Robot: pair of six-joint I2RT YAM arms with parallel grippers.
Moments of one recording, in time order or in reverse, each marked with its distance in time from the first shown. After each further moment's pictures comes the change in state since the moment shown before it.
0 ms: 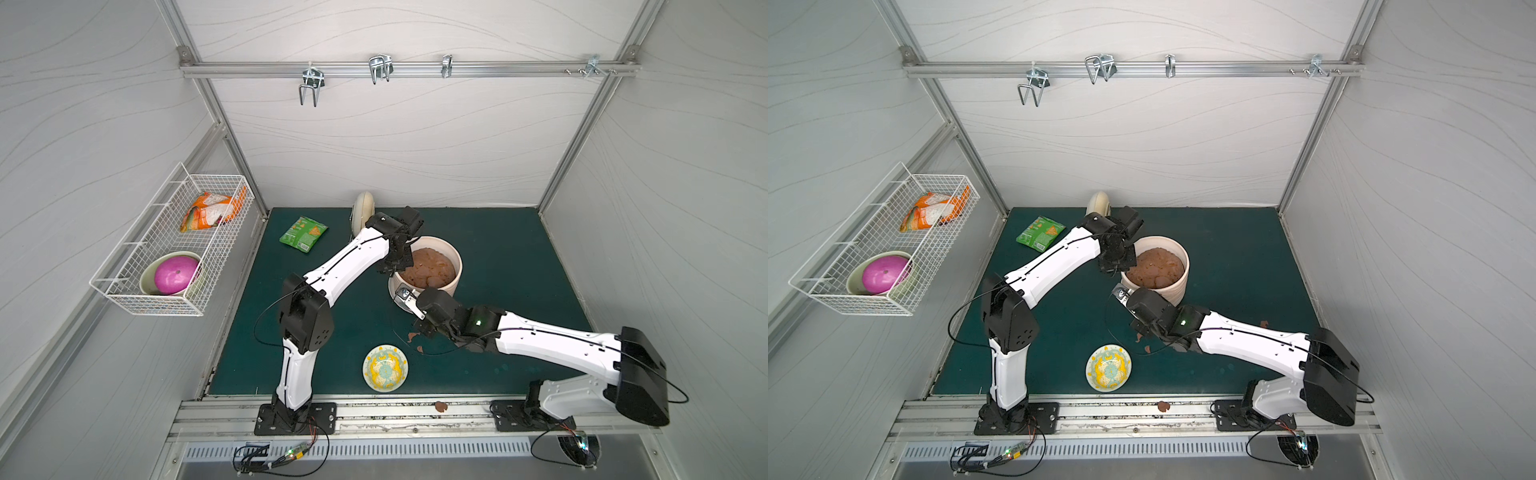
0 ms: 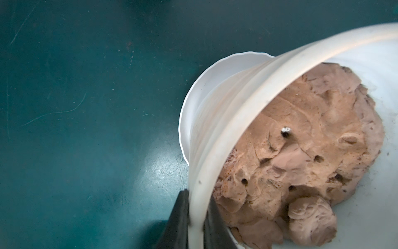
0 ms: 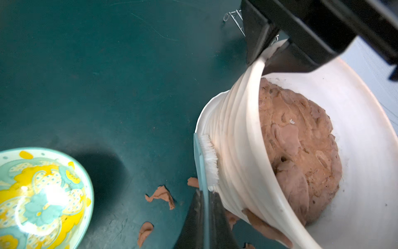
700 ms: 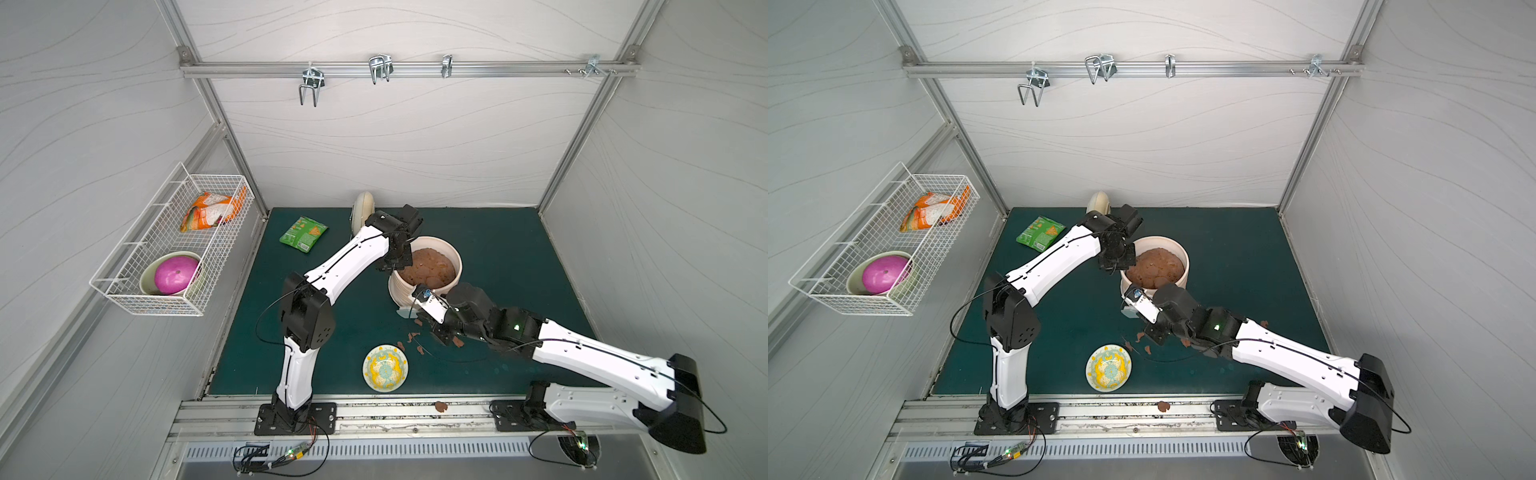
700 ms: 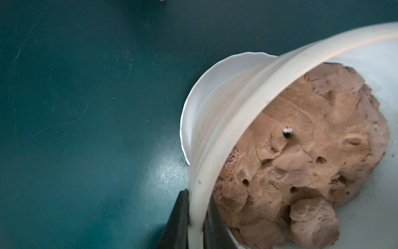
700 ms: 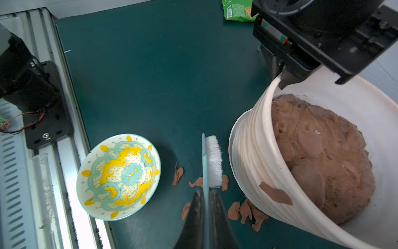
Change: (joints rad) left arm 0.011 0.024 0.036 -0.014 0.004 0.081; right arm -0.063 -0.193 -0.024 -0.035 -0.310 -0.026
